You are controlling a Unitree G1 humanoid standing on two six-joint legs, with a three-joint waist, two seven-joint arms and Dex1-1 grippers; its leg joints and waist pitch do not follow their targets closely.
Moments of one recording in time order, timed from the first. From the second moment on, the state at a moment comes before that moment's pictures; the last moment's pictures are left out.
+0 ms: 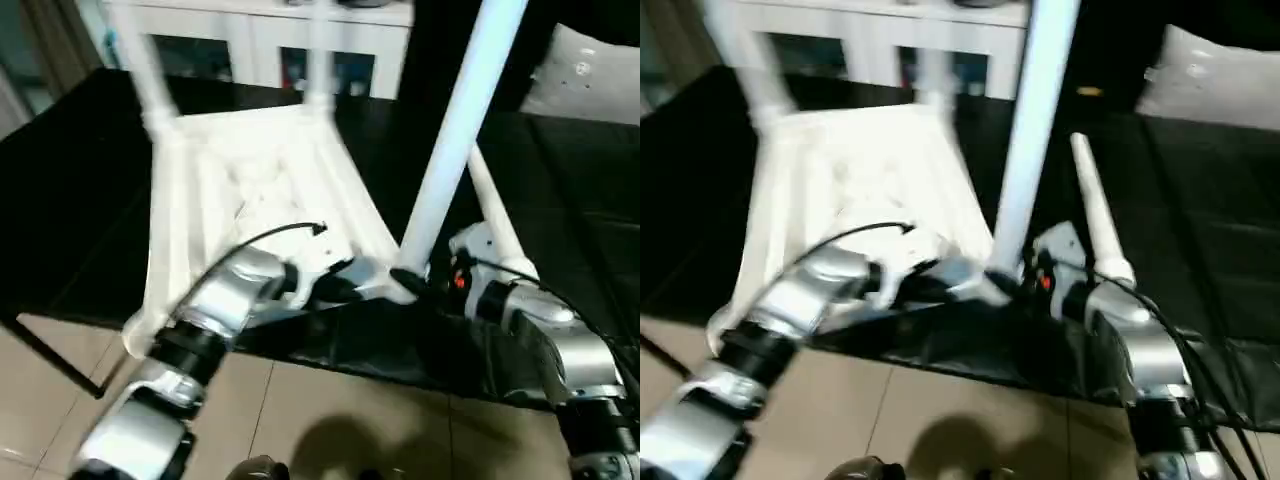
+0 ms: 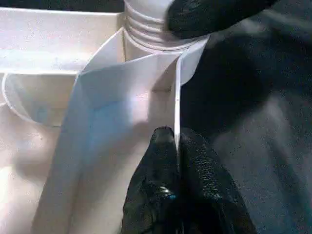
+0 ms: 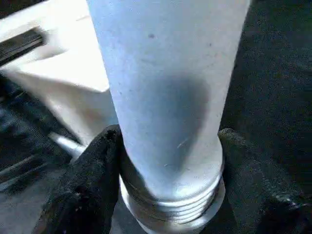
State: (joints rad) left arm -0.65 0.14 -0.32 0.51 0.07 0.39 -0.93; right arm -0.32 -0.31 -0.01 0.24 0.18 0.35 0.71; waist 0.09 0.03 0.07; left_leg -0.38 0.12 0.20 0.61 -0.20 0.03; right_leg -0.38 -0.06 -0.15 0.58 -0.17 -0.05
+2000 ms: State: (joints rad) left arm -0.65 0.32 -0.38 0.53 0.02 0.18 -1.29; right arm -0.29 -0.47 0.09 0.24 0.24 0.20 1.15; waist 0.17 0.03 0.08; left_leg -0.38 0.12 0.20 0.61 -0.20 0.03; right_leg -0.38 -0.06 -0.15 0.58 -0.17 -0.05
